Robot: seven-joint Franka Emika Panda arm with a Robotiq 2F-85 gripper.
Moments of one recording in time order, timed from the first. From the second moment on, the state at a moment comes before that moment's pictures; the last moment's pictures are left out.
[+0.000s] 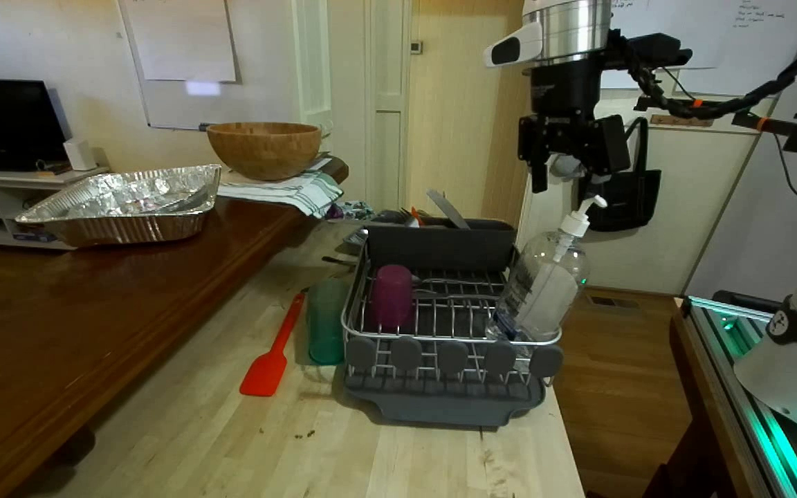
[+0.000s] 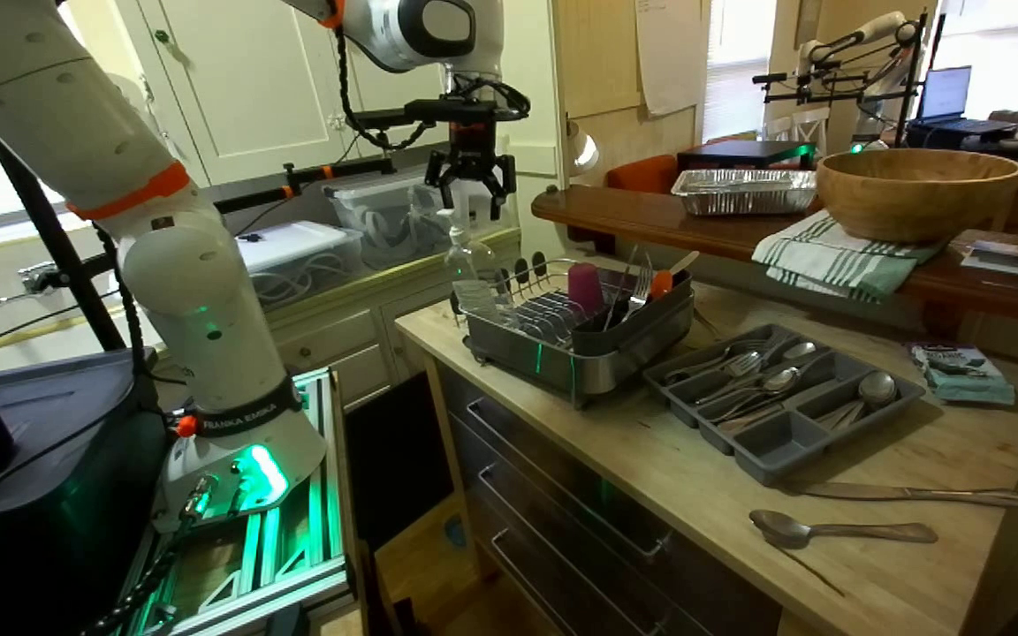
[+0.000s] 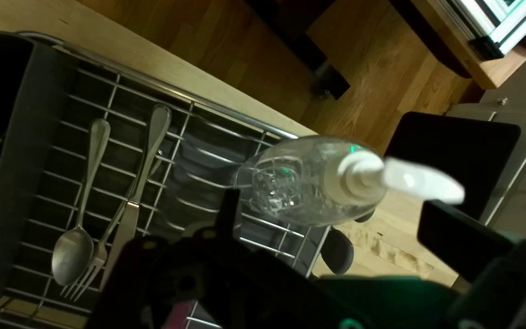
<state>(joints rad) 0.19 -0.31 0.08 -2.35 0.01 1.85 -0.52</state>
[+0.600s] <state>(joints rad) 0.26 -0.47 0.13 -2.46 -0.13 1.78 -0.65</state>
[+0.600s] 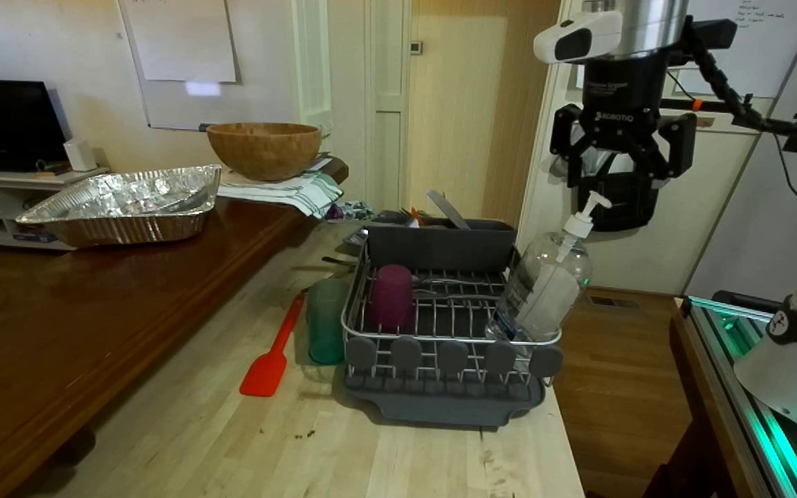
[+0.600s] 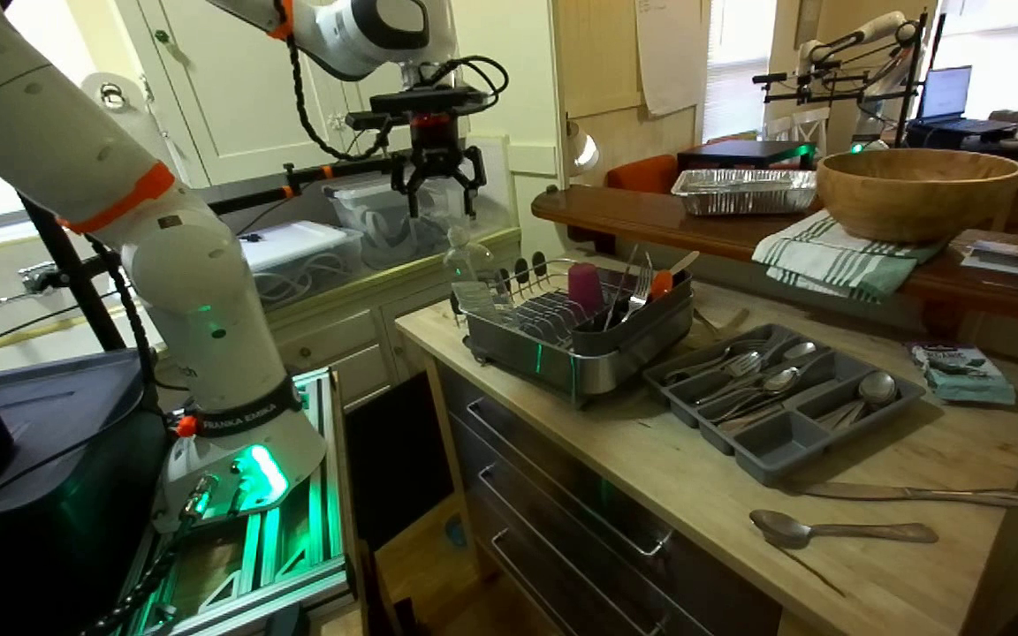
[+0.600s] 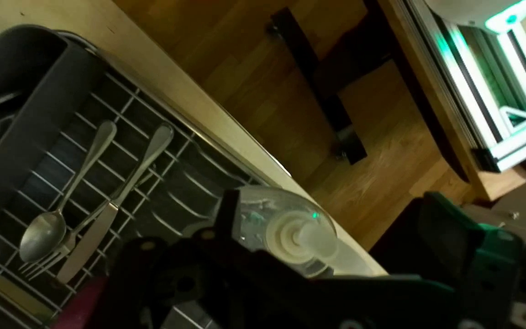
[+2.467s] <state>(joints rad) 0.35 -0.59 0.11 -2.74 -0.37 2.27 -1.01</state>
